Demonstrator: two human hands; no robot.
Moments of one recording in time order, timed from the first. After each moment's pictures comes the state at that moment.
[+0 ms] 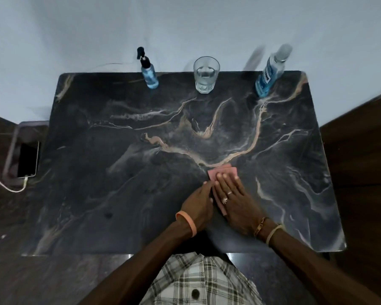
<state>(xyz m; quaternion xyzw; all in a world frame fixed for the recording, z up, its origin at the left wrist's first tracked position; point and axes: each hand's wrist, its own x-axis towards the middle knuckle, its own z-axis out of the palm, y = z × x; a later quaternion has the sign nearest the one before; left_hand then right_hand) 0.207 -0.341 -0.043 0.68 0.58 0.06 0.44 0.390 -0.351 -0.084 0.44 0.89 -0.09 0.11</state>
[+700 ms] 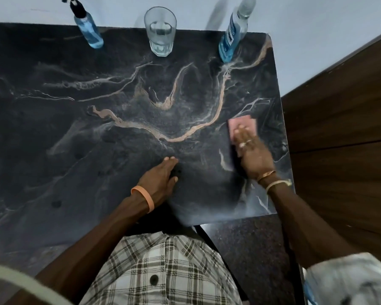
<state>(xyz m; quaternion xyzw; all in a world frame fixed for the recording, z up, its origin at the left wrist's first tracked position) 0.199 -0.332 -0.051 0.73 0.54 0.02 0.43 0.514 -0.310 -0.060 0.64 0.76 -0.07 0.12</state>
